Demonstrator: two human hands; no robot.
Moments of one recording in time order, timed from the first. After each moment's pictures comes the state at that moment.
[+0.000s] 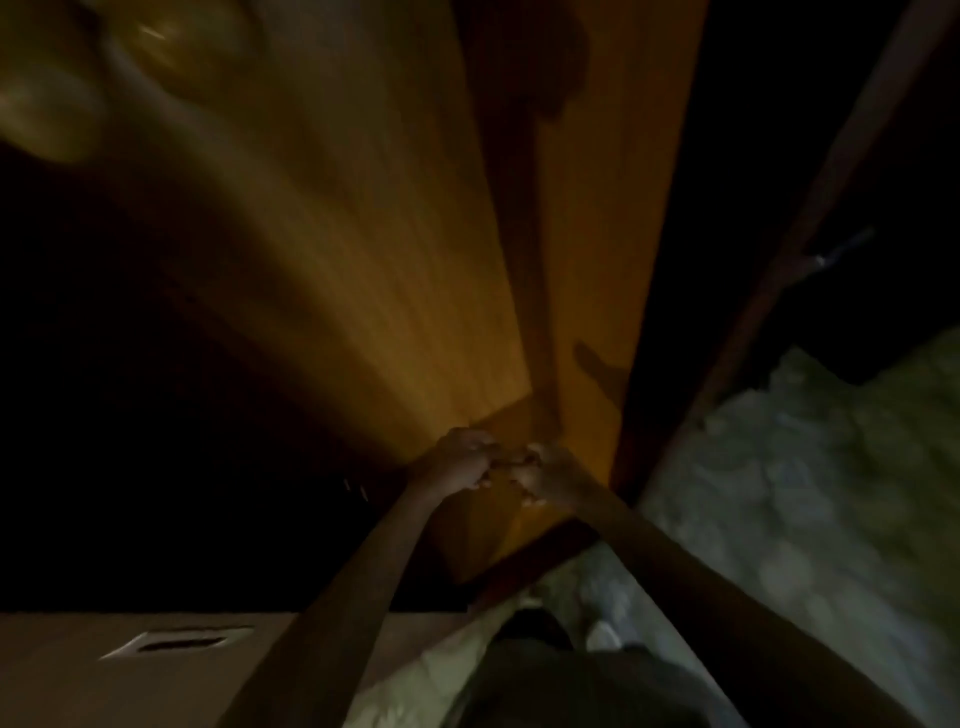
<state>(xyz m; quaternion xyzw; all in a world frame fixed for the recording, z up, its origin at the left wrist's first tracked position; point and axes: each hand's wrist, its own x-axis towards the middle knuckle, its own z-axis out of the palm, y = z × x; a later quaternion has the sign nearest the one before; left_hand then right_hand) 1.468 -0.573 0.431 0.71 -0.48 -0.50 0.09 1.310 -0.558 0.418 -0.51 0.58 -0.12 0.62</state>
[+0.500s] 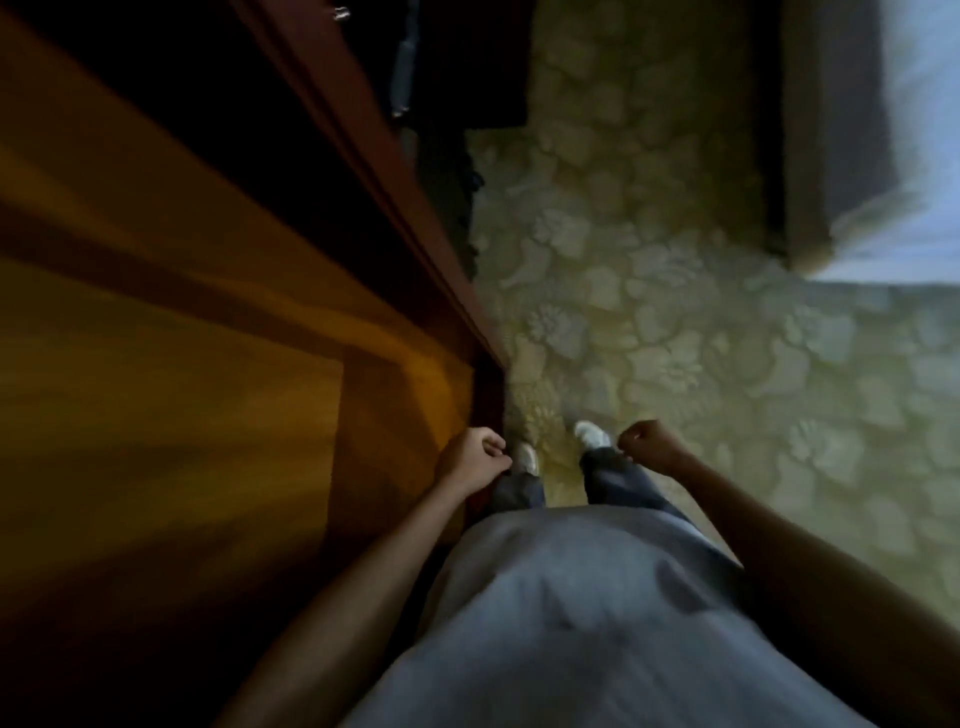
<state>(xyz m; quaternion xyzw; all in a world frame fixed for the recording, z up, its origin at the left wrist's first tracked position) 1.366 -0.554 0.270 0.43 -0.75 -0.41 -0.29 1.193 -0.323 0.197 -0.03 0.83 -0.17 0.53</state>
